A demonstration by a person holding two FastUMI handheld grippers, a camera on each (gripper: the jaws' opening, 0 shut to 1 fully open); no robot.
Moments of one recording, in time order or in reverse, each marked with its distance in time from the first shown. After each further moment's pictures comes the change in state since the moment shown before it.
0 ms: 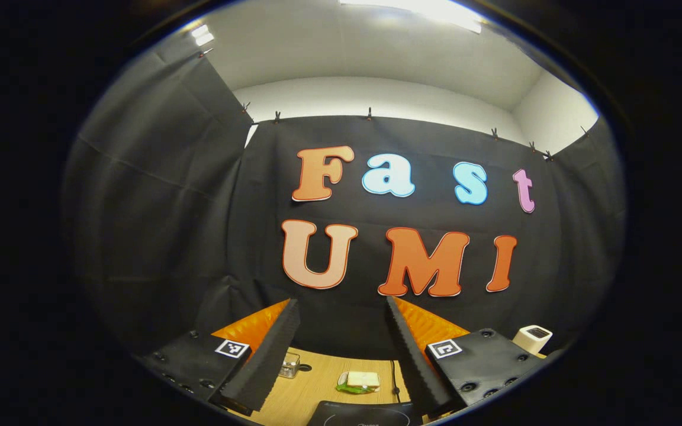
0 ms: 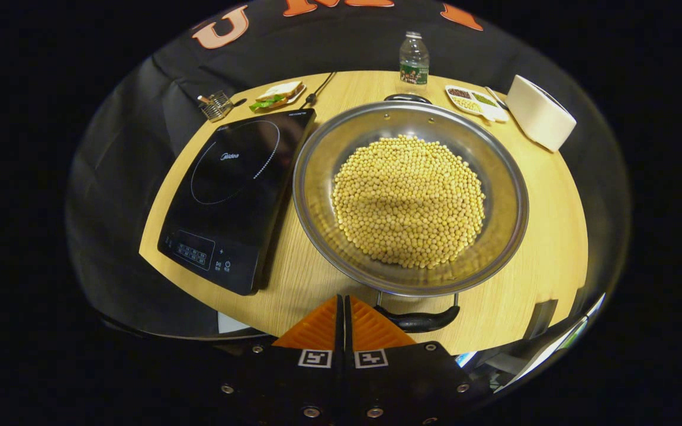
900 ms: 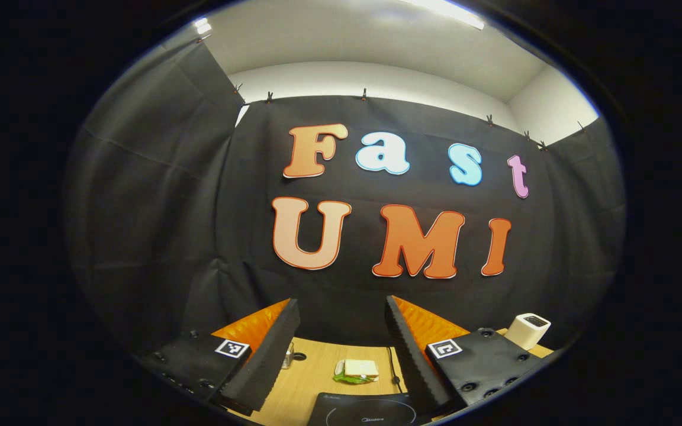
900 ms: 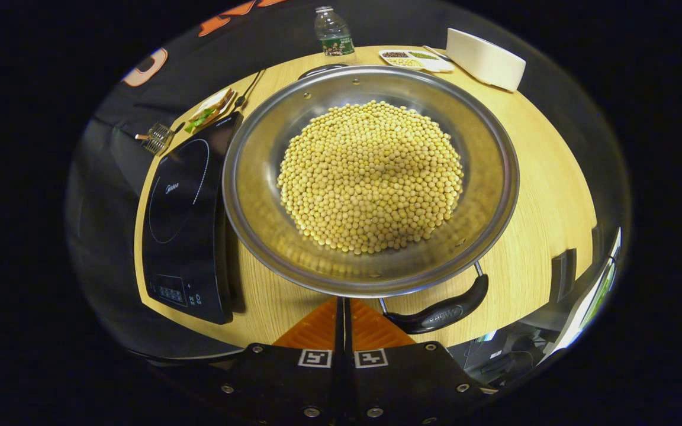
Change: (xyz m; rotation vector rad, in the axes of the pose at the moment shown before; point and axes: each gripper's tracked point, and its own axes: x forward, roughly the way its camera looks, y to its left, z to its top) left arm 0.020 -0.005 -0.050 -0.020 0.089 -0.058; right arm 0.024 -0.035 -0.006 0.270 0.061 -0.049
